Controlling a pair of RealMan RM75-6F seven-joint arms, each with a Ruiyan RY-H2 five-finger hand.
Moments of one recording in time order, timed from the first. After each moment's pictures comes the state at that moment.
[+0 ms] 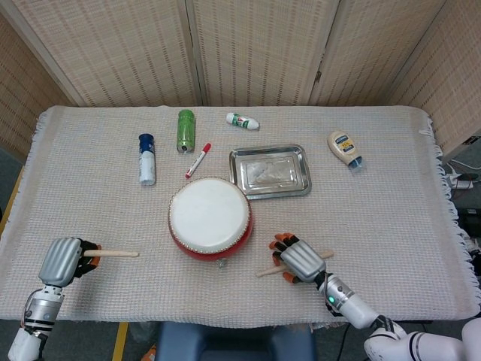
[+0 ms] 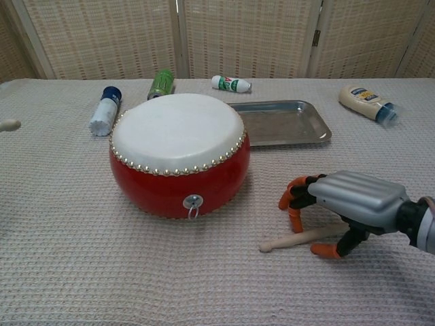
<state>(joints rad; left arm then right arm) -0.25 -1.30 -0.06 -1.50 1.48 1.34 -0.11 0.53 -1.58 0.01 -1.39 -1.55 0.91 -0.17</state>
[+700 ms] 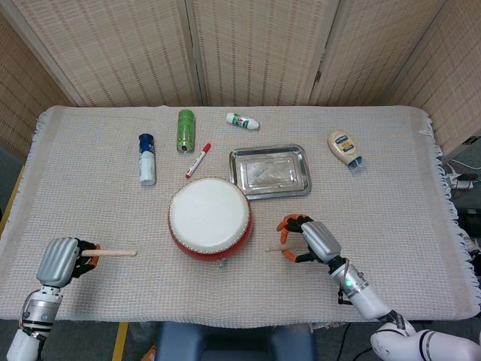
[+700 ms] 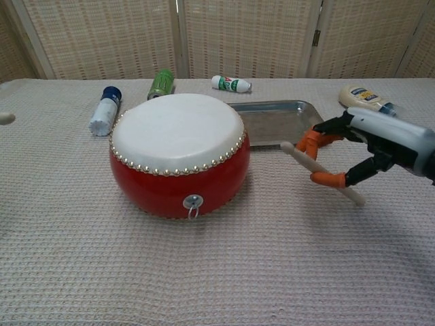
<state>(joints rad) -0.24 -1.29 -0.06 -1.52 1.47 1.35 -0.11 0.51 -1.51 0.09 -1.44 -1.54 1.07 0.48</state>
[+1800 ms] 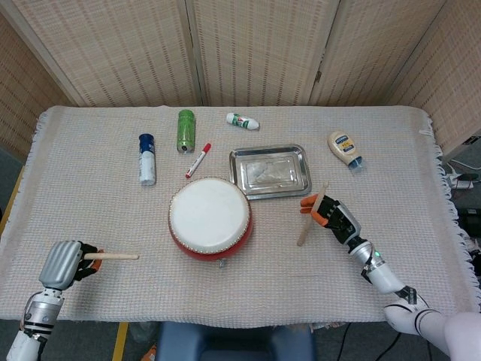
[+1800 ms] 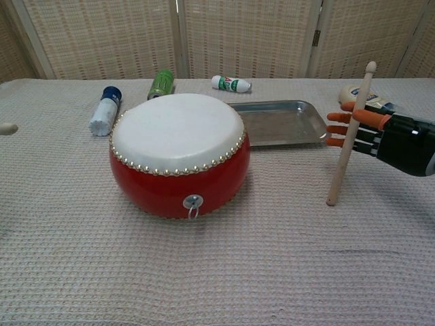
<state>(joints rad) -0.24 -1.29 -0.04 -1.53 1.47 1.33 -0.12 0.58 -1.67 0.02 -0.81 -1.62 1.09 2.08</state>
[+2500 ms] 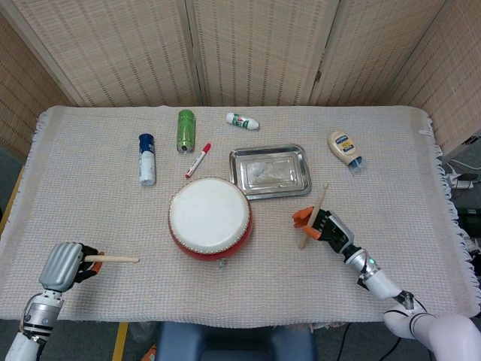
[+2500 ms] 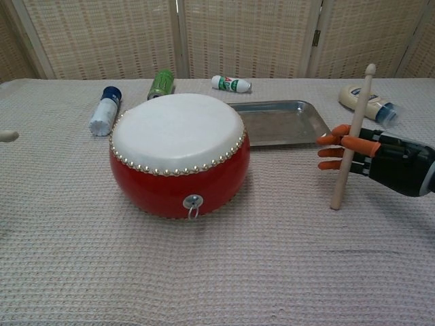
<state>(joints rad) -0.24 -1.28 -0.03 -1.53 1.48 1.32 -0.10 0.57 -1.75 -0.08 -0.69 -1.66 1.15 2.09</state>
